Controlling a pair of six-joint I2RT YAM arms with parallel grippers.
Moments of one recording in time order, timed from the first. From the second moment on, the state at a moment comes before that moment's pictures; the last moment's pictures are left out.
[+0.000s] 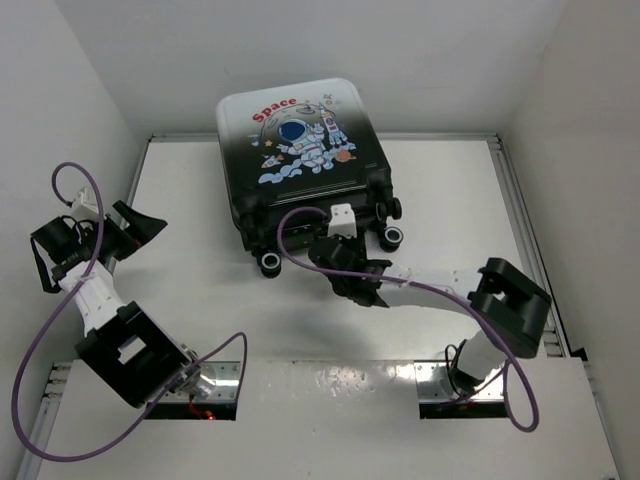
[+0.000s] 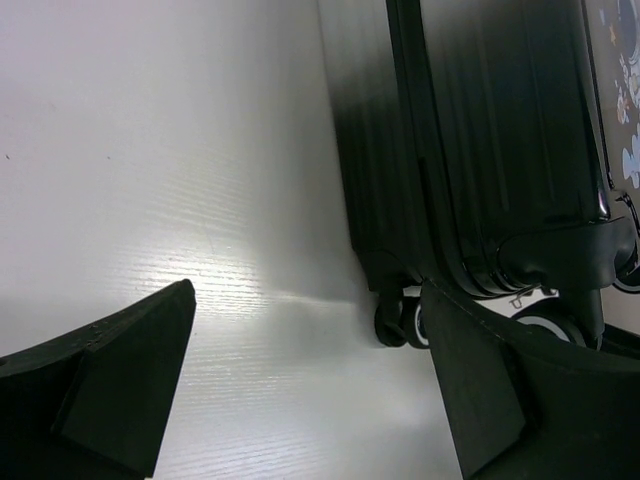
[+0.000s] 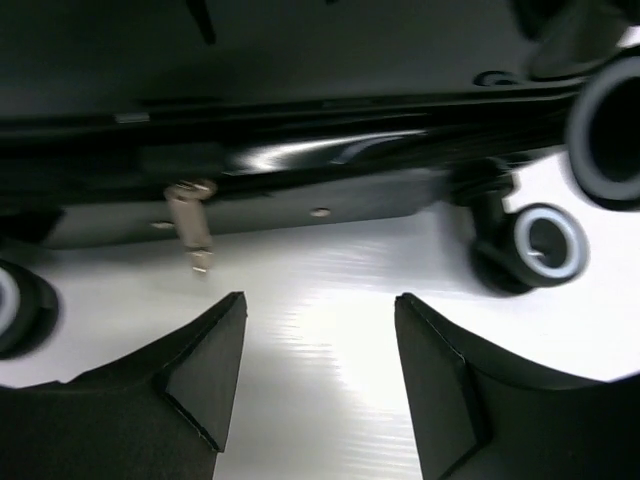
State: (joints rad) left arm 0.82 1.19 0.85 -0.35 0.94 -0.11; right arm 1.01 1.56 0.82 0.09 0.88 0.41
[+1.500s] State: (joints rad) left arm 0.82 1.23 0.79 -0.30 0.93 -0.16; right arm 0.96 1.88 1.20 -0.14 0.90 0.59
